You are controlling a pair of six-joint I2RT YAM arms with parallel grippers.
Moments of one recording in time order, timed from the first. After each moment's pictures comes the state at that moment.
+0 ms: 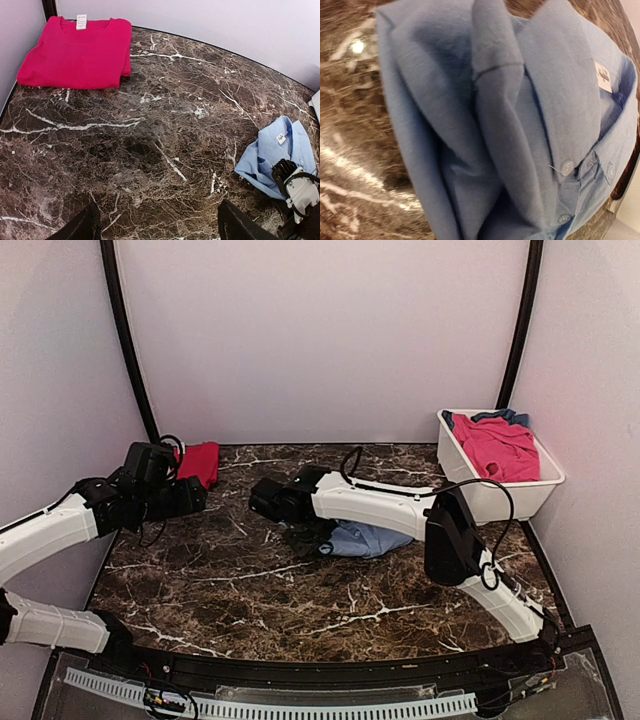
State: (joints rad) left arm -0.51 1.09 0.83 -0.43 -0.33 -0.57; right arm 1.08 2.54 2.38 -1.29 0.49 0.34
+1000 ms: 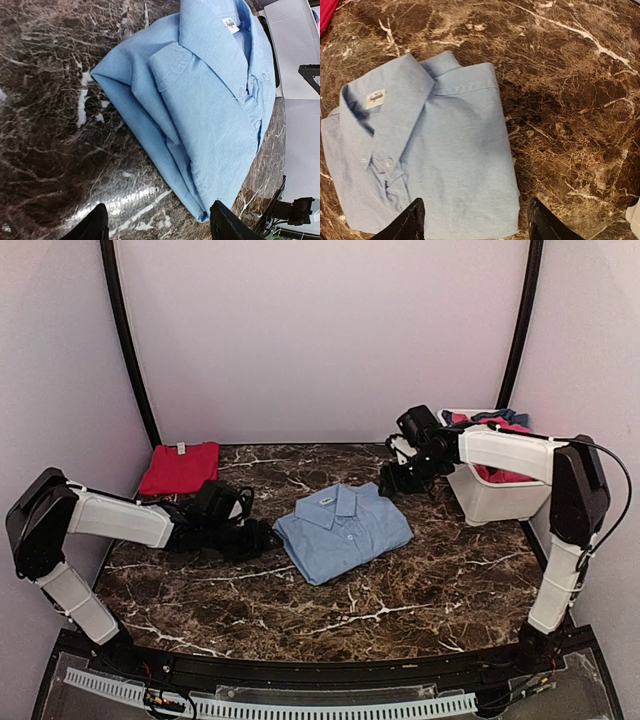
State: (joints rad) left arm -0.66 1.57 0.74 0.03 0.22 -0.83; right arm 0.55 1.84 1.48 -0.66 -0.05 0.24
